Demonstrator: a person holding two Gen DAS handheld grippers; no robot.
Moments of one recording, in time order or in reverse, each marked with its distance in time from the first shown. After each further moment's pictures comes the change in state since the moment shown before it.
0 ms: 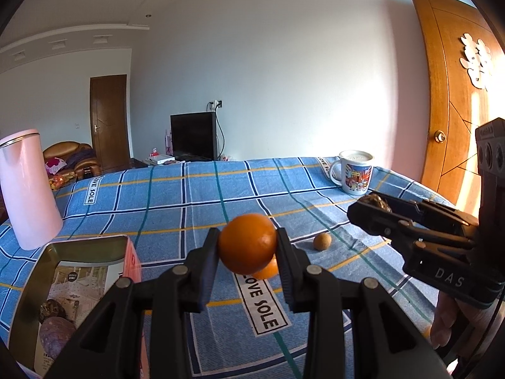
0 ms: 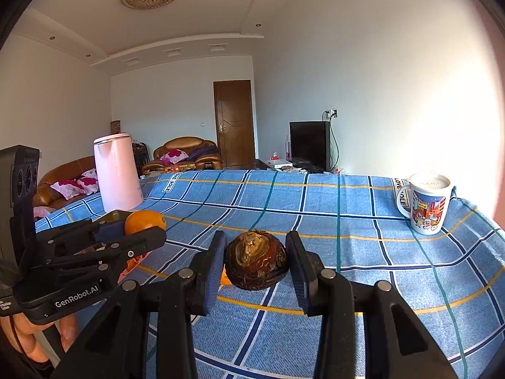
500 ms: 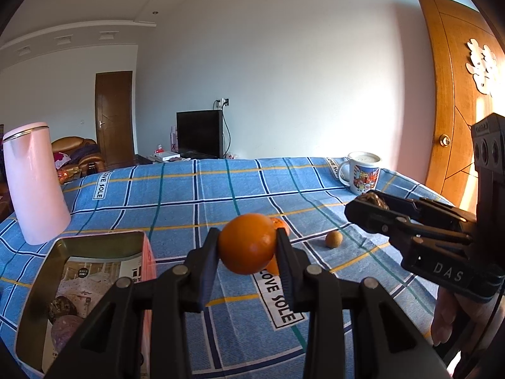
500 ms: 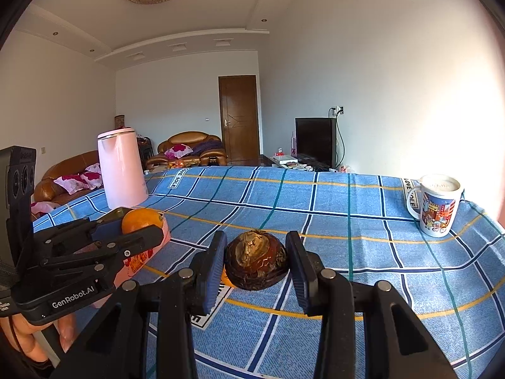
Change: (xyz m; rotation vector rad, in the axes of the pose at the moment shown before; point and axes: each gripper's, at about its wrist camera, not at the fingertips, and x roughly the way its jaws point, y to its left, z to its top) left arm -0.006 0.022 -0.002 -0.027 0.013 0.016; right arm 0.013 0.013 0.008 -0.012 0.028 0.028
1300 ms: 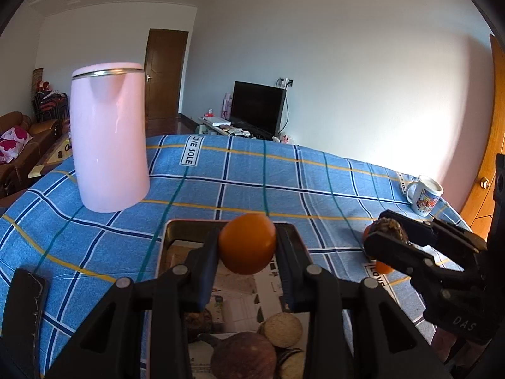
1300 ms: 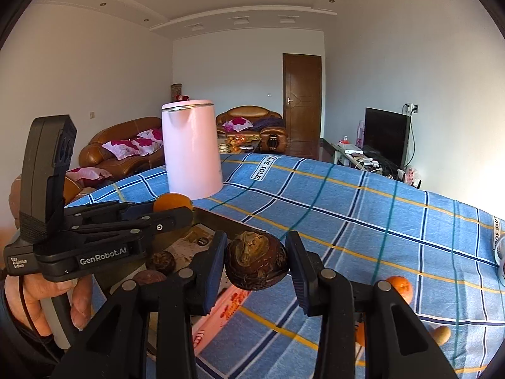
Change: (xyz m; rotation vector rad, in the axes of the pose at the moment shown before) left arm -0.007 0.156 0.007 -0.222 0.134 0.154; right arm 0.083 0.126 0.037 -0.142 0.120 0.257
